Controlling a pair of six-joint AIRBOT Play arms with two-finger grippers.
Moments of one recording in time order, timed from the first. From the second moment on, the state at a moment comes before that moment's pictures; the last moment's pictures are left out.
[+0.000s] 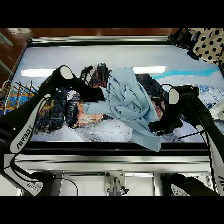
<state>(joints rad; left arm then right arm) -0.36 -1.80 1.64 0.95 -1.20 -1.52 0.26 -1.22 1.07 -1.48 1.69 1.57</state>
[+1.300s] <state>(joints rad) -0.39 -1.28 1.64 0.95 -1.00 -1.45 0.26 -0.96 1.28 -1.66 0.81 1.77</state>
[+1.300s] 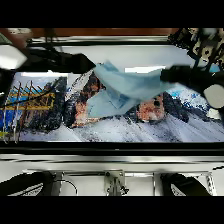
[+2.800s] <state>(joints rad) -0.61 -1.60 1.46 1.10 -1.23 -1.52 0.26 -1.05 1.18 -1.68 1.56 1.78</state>
